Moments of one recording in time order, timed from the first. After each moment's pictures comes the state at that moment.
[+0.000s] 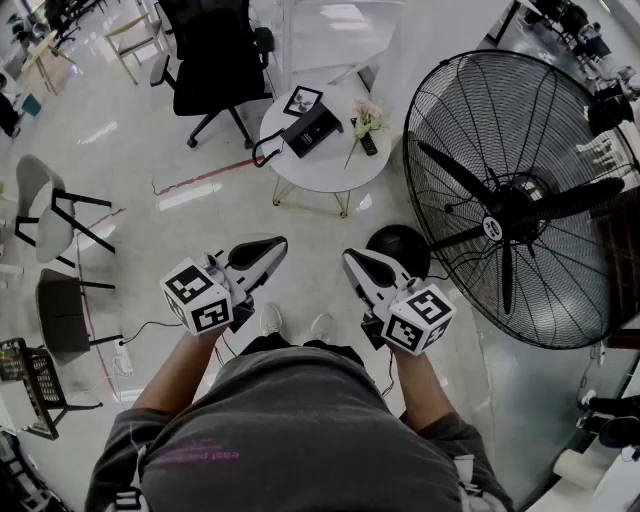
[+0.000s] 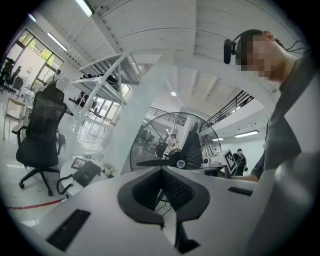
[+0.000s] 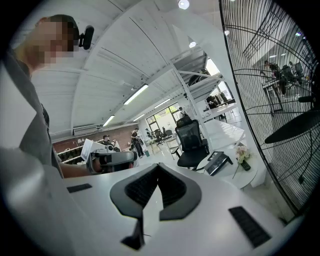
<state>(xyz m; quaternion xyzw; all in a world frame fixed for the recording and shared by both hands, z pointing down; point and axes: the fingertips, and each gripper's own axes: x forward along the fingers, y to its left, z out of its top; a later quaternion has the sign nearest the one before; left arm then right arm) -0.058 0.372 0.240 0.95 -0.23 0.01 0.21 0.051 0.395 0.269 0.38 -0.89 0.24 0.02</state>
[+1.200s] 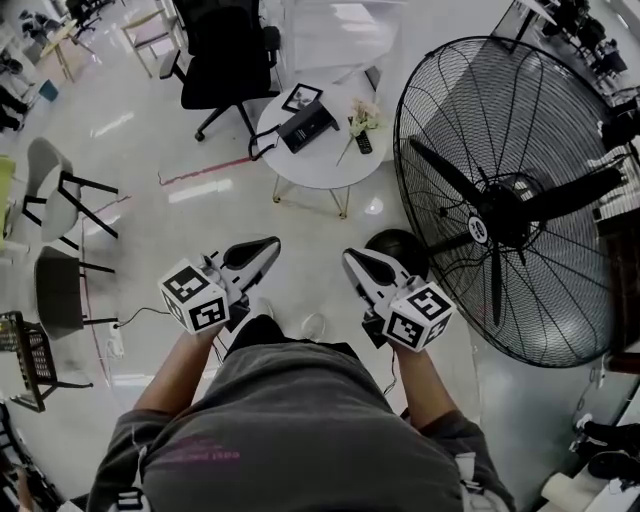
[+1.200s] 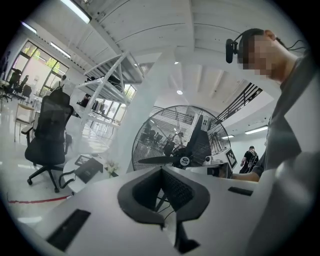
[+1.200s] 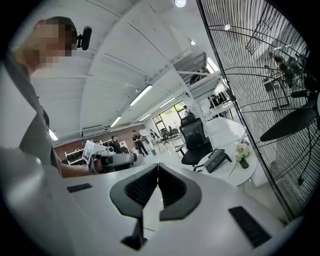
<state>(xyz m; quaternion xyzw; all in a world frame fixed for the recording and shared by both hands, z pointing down) -0.006 0.396 0.255 0.94 -0.29 0.02 0.21 0.117 0.412 0.281 0.34 -0.91 0.25 0.01</state>
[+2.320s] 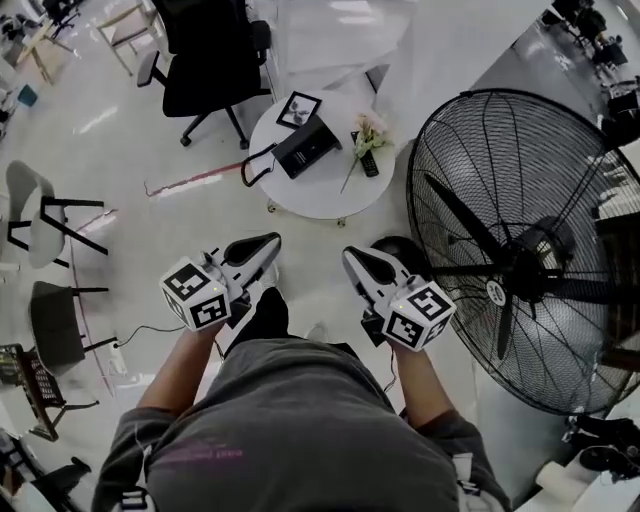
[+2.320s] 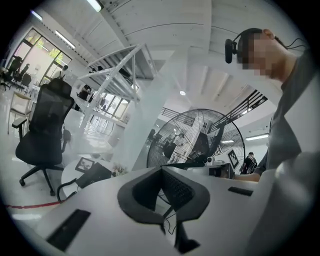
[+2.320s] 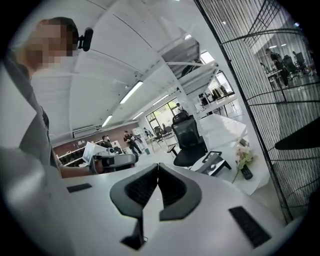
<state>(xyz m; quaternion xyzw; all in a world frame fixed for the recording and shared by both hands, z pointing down) -0.033 0.233 0.292 0.93 -0.27 0.01 0.24 0.089 0.259 0.312 0.37 -0.89 0.27 0.03</state>
